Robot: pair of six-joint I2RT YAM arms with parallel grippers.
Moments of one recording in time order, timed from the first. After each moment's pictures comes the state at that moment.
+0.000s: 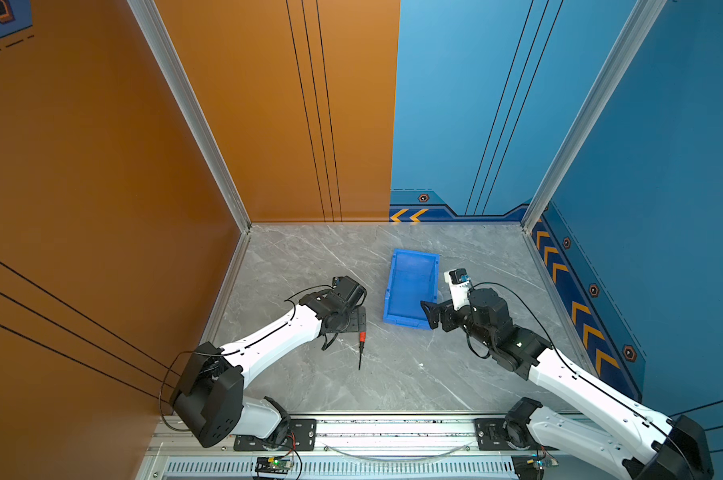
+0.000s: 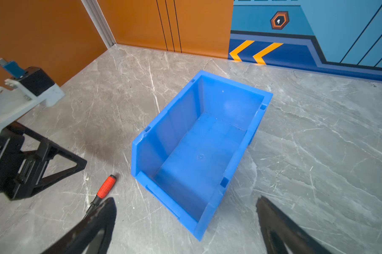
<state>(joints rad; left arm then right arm) -0.66 1.42 0.98 -0.73 -0.19 -0.68 0.66 0.94 0.66 -0.19 0.11 0.21</state>
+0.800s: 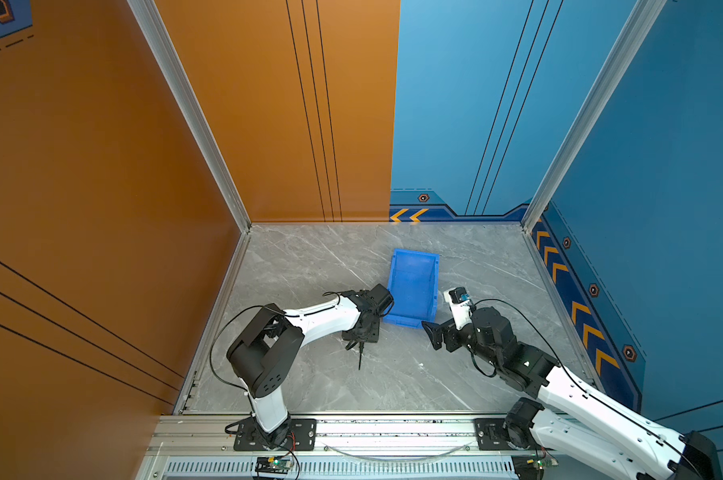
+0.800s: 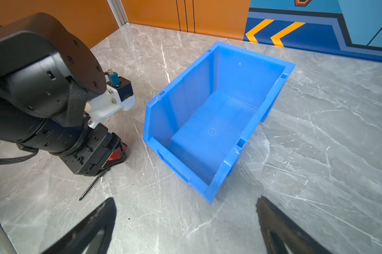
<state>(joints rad) -0.76 1.77 1.10 -0.74 -0.15 -0.70 0.73 0.81 0.54 -0.23 0.11 0.21</state>
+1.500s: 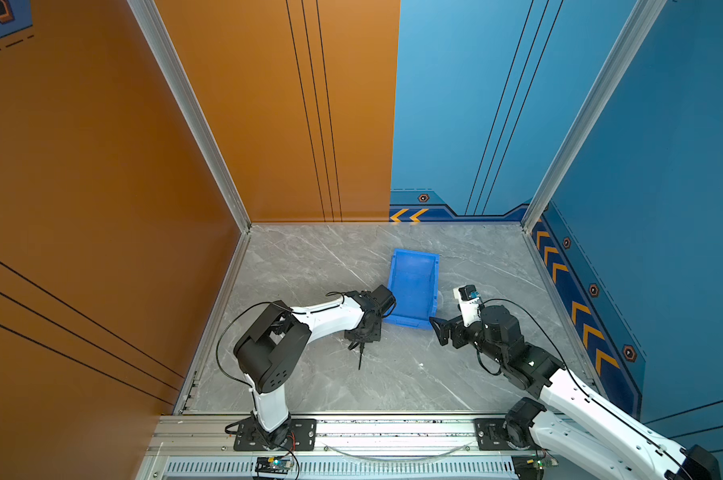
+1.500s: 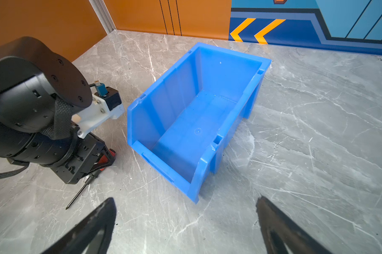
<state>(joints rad) -0.77 1.80 1.11 -0.73 -0.15 -0.71 0.61 0.78 0.51 -0.22 0.04 0.20</state>
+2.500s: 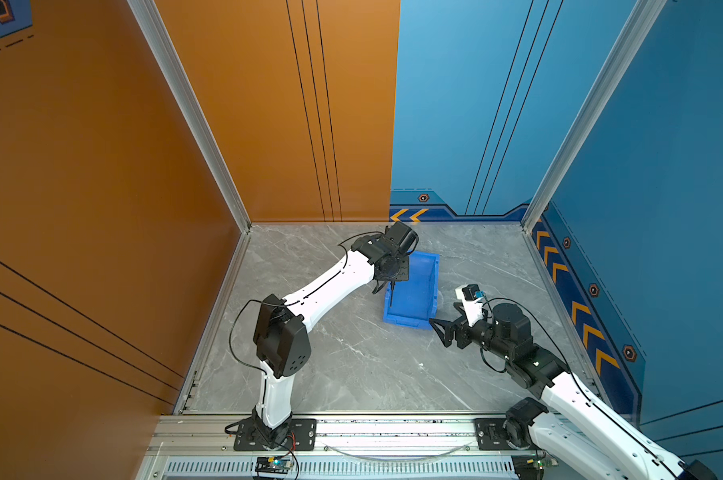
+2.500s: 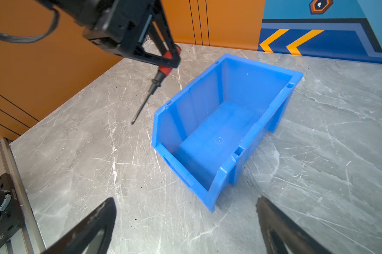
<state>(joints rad) -0.74 2.00 1.94 -0.96 -0.17 -0.59 0.49 0.75 0.48 -0.15 -0.22 0.13</state>
